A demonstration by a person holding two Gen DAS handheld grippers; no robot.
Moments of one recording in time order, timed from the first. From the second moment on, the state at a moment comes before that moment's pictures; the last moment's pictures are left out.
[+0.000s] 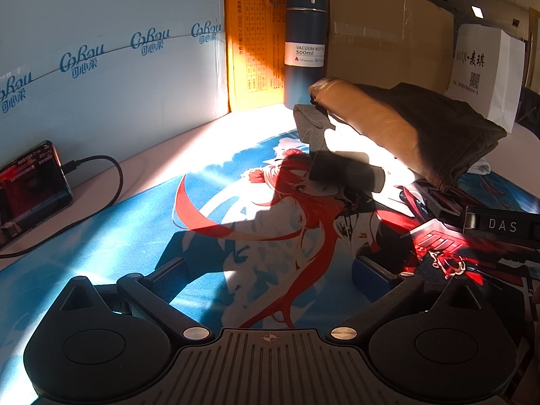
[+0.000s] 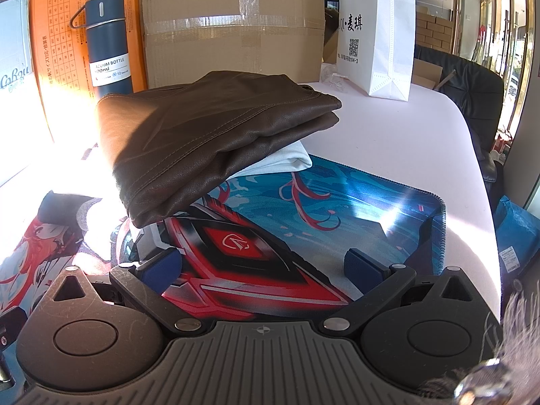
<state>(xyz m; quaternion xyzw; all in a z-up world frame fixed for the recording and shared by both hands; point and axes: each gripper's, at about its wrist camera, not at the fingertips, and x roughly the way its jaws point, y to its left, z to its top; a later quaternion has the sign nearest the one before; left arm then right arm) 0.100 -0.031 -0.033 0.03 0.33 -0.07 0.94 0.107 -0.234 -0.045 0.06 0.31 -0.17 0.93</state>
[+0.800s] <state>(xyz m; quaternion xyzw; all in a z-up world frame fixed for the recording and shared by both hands) 0.104 -0.030 -0.033 0.02 0.33 -0.07 0.94 0.108 -0.234 -0.045 0.06 0.31 -0.16 0.93</state>
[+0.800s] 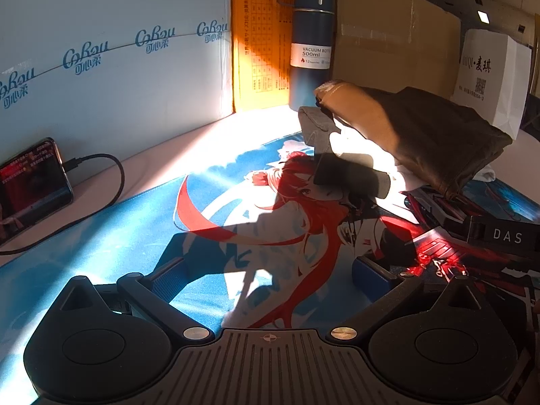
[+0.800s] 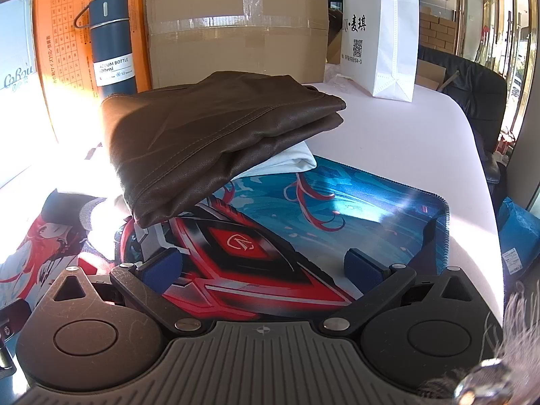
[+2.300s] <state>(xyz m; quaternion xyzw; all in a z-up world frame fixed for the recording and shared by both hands) 0.035 -0.016 0.004 0.00 0.00 -0.07 1.00 0.053 -0.206 -0.012 0.09 0.03 -0.16 0.98</state>
